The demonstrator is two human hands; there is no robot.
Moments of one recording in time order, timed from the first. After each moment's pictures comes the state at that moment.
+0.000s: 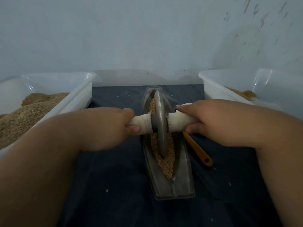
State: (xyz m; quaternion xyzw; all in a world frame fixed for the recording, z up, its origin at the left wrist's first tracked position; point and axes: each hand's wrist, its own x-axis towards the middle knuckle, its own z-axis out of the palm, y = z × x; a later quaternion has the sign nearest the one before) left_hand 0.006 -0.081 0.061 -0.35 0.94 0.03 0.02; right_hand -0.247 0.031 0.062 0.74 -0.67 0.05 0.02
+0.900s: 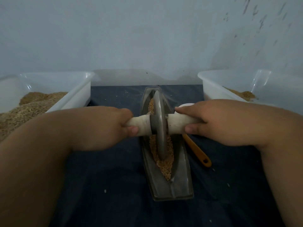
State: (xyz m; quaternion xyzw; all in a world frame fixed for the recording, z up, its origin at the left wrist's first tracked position) left_hand 0.008 -0.074 0.069 -0.35 0.93 0.04 0.03; right_hand -0.254 0.031 0.065 0.74 -0.67 0.05 -0.01
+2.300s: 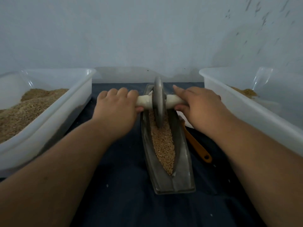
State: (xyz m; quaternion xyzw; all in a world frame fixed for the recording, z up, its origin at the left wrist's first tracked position) left_hand -0.026 -0.110 0.021 -0.40 0.87 -0.20 -0.20; right_hand -0.250 -0.015 0.027 0.67 -0.71 0.17 0.17
